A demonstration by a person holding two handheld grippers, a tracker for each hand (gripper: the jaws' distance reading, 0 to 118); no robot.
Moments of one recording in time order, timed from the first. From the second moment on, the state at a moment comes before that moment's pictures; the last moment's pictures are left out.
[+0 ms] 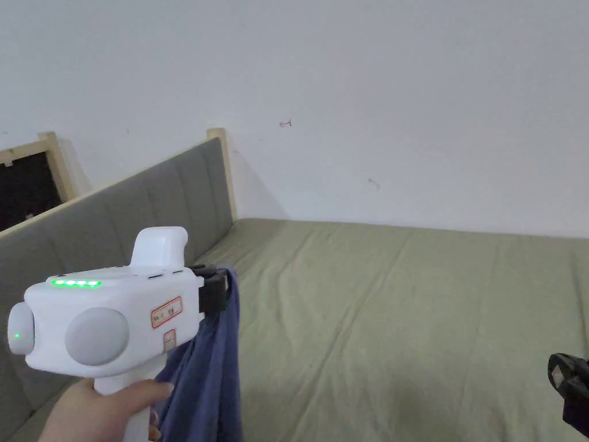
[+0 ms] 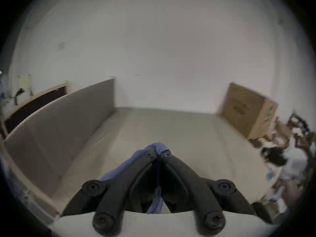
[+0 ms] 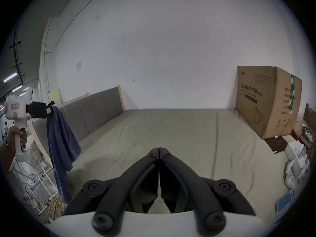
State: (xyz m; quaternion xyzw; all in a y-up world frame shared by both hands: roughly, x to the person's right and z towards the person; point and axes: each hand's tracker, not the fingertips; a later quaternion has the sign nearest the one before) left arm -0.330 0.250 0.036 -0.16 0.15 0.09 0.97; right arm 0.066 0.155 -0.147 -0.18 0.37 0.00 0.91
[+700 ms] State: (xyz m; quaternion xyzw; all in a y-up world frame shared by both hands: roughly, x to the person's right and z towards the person) left arm -0.092 0.105 -0.191 -0.46 -0.13 0.14 0.86; right arm 0.189 0.150 -0.156 -0.19 0.24 -0.05 0.95
